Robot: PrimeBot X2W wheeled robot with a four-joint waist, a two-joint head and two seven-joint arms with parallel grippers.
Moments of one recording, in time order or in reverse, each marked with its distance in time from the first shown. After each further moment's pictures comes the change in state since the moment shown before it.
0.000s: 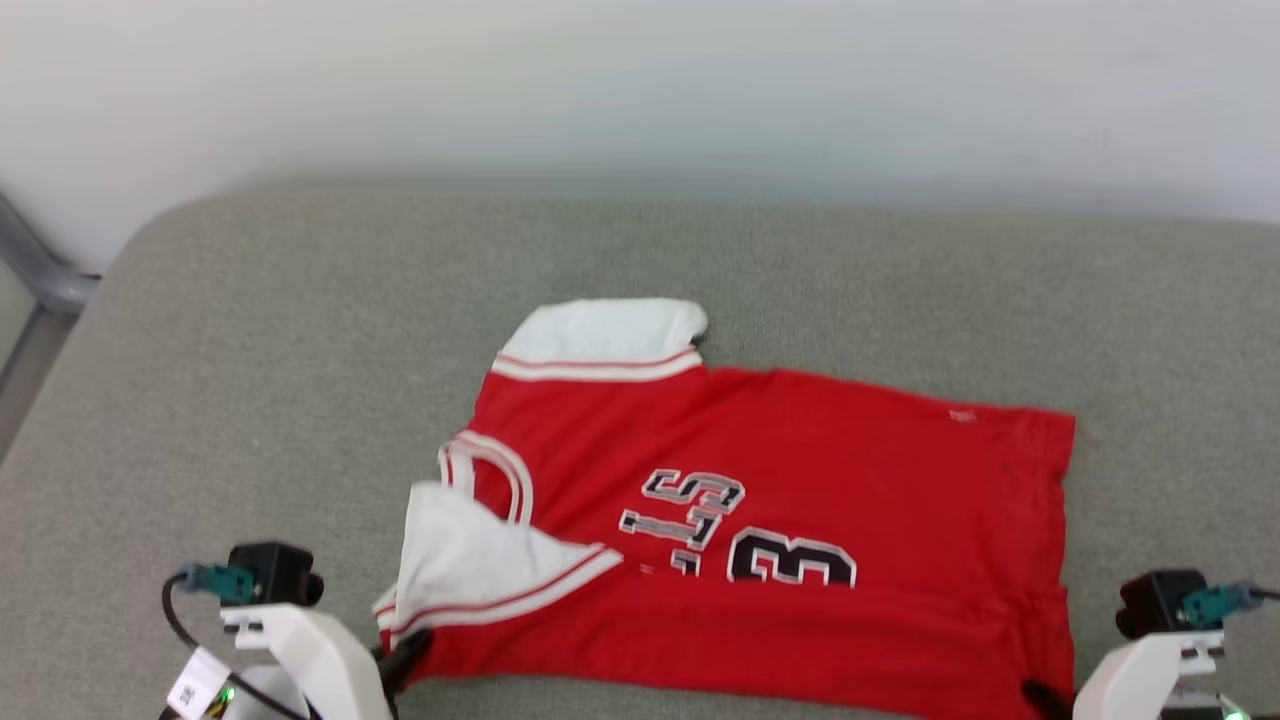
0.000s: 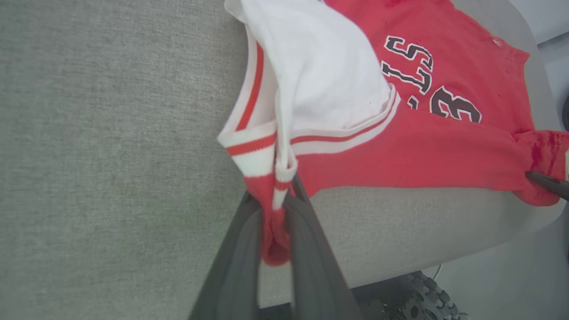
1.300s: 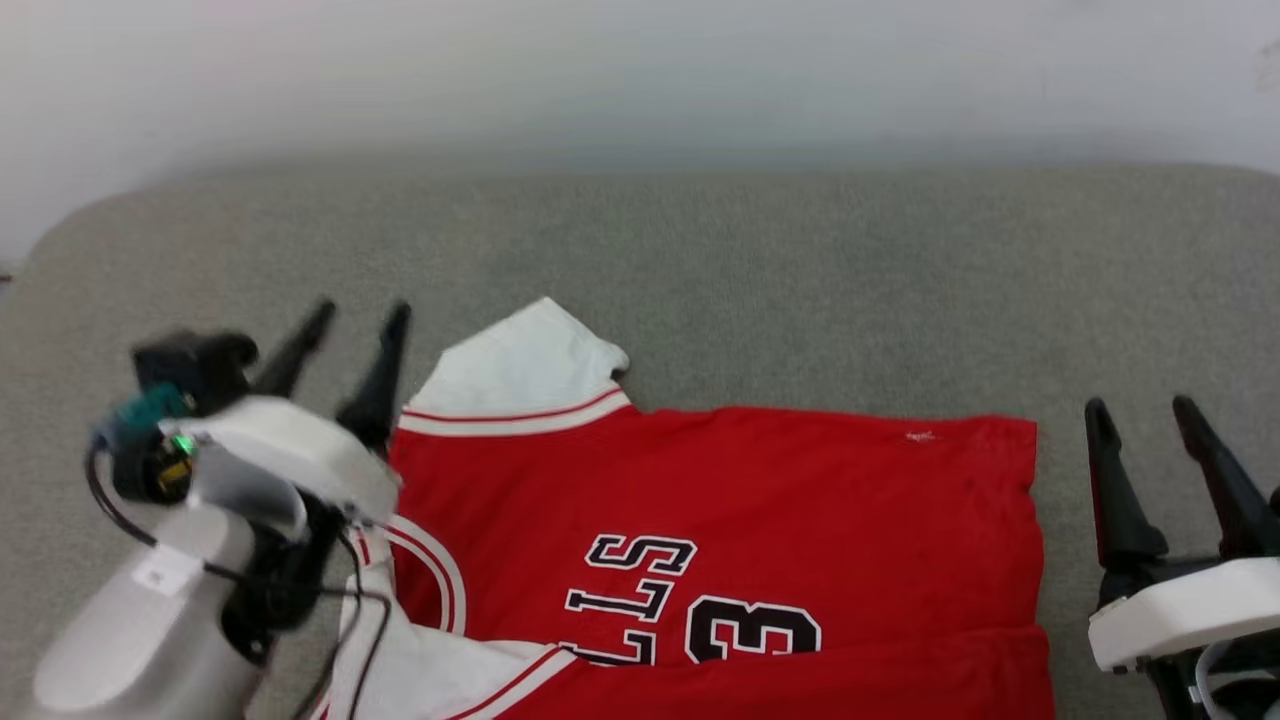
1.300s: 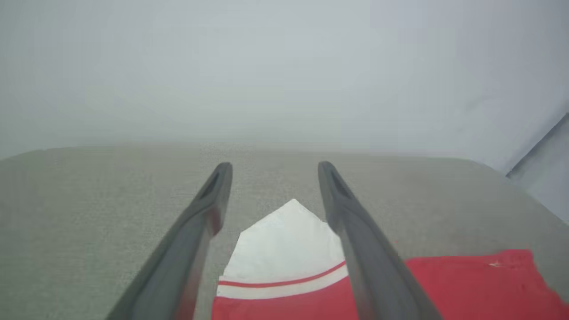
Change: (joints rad) left arm -0.261 -0.125 0.062 0.119 0.267 -0.012 -0.427; right arm -0.028 0.187 -0.132 -0.270 -0.265 0.000 -0.620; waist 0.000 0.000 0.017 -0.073
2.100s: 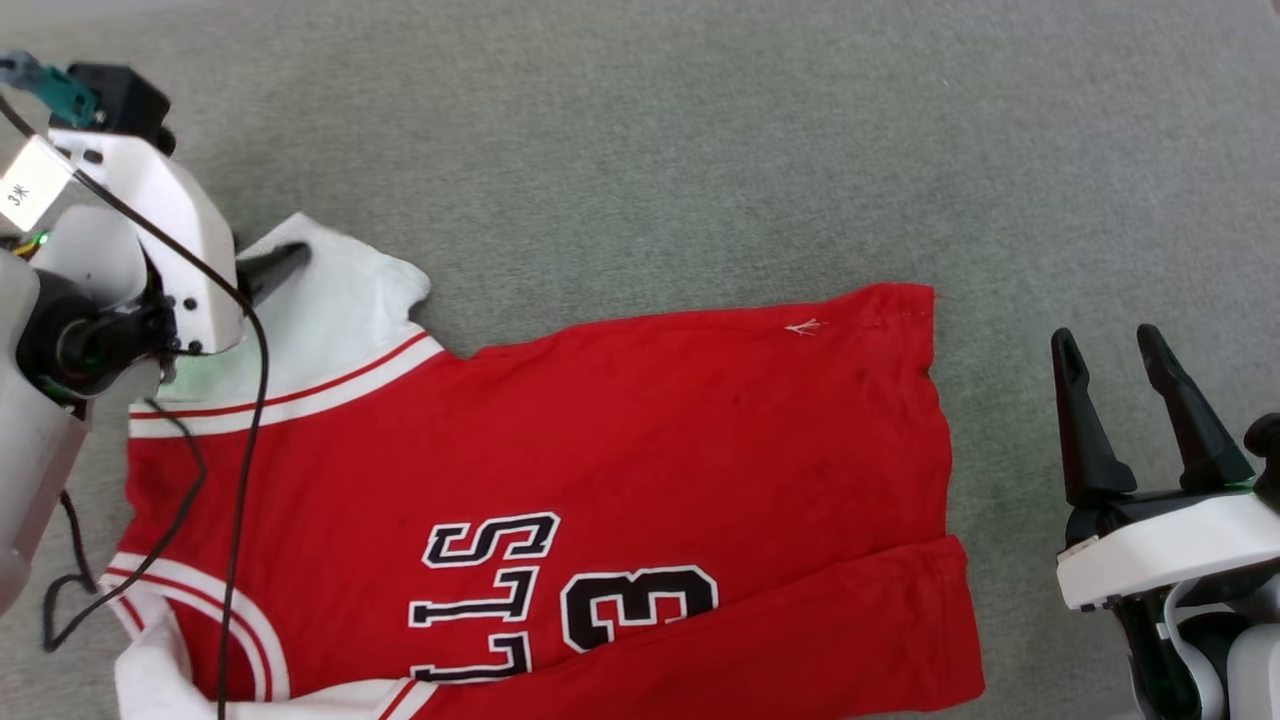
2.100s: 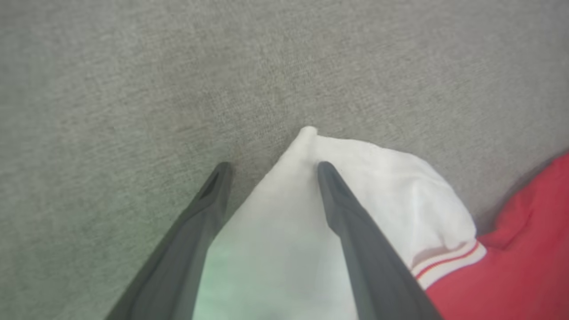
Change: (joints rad) left arm -0.527 0.137 -0.104 0.361 -0.151 -0.254 0.755; right arm -0.146 0.009 0.048 0.050 0.034 0.000 -0.032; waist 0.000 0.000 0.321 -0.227
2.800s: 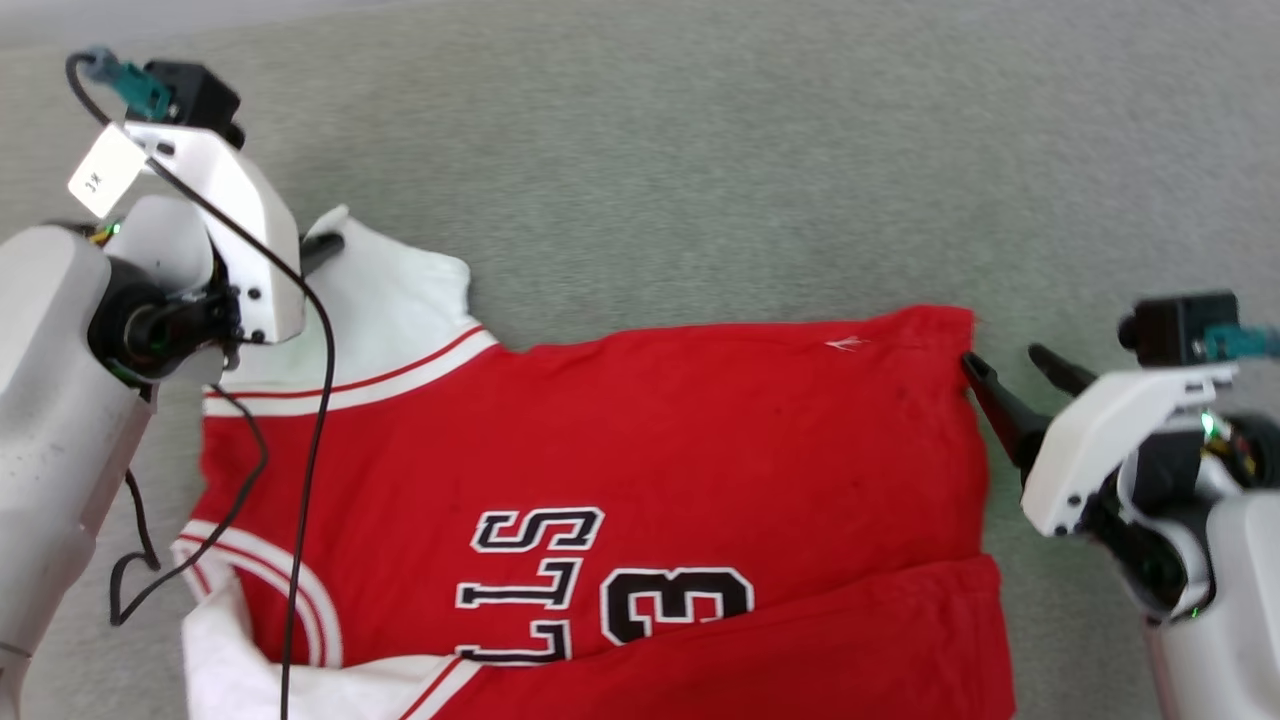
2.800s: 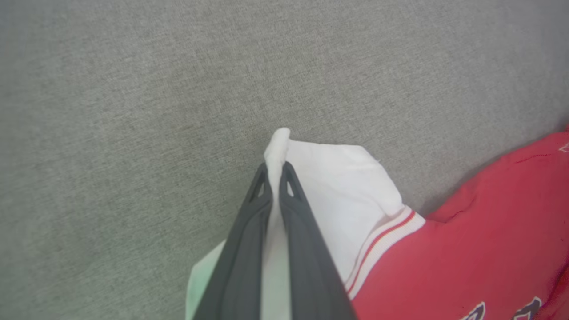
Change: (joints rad) left arm -0.036 -0.078 -0.042 0.075 -0.018 -0.019 0.017; right arm -0.230 -0.100 0.077 0.316 0.154 0.000 0.407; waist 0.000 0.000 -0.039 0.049
